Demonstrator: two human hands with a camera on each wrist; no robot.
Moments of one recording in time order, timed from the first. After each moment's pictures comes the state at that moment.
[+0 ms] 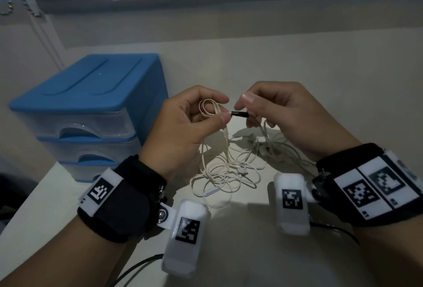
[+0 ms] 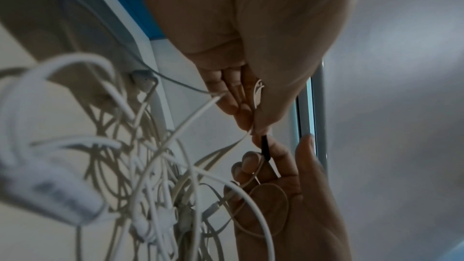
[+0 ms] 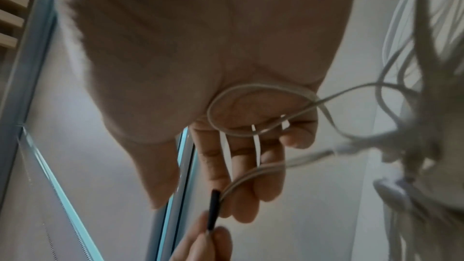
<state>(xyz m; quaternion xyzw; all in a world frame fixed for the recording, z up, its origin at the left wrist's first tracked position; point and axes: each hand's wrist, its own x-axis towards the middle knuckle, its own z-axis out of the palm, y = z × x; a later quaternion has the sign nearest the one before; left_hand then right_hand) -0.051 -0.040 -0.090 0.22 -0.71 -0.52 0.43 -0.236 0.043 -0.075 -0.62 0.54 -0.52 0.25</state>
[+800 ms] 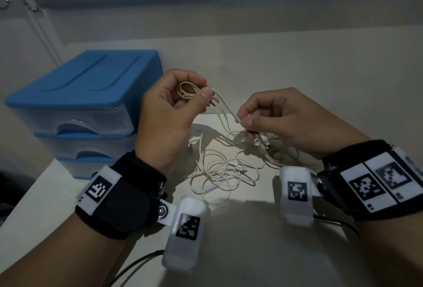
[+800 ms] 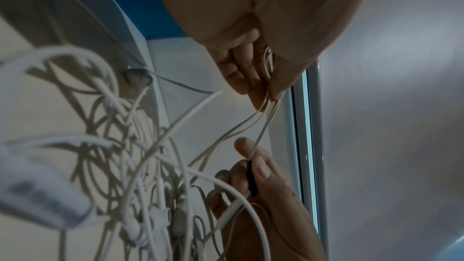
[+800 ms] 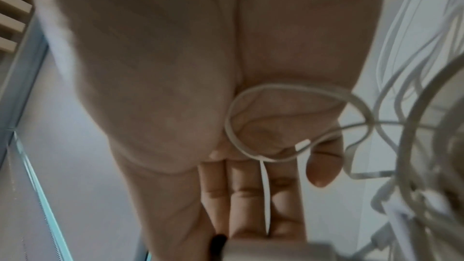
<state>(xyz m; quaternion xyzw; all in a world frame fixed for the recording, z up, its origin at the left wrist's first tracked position) -0.052 -0.041 -0.085 0.23 -0.66 -0.47 0.54 -0.247 0.049 -0.078 -0.62 0.56 -0.44 0.33</state>
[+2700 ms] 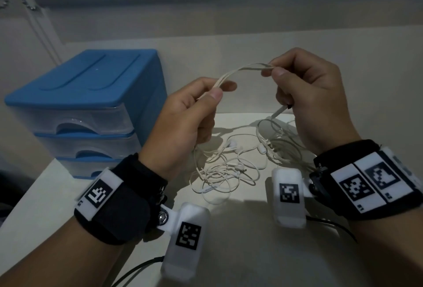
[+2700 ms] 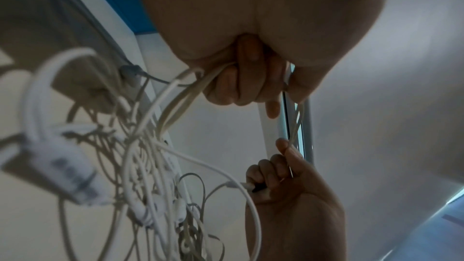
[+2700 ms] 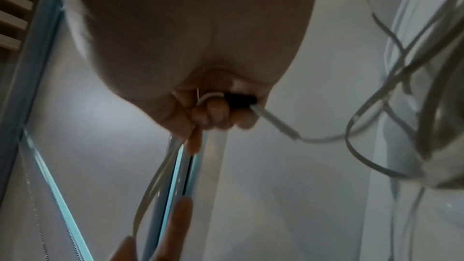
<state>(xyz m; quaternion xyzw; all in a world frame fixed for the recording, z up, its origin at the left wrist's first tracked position) -0.052 -0.029 -0.083 0.20 -0.66 -0.60 0.41 -0.246 0.038 -0.075 -0.53 0.49 -0.68 0.13</state>
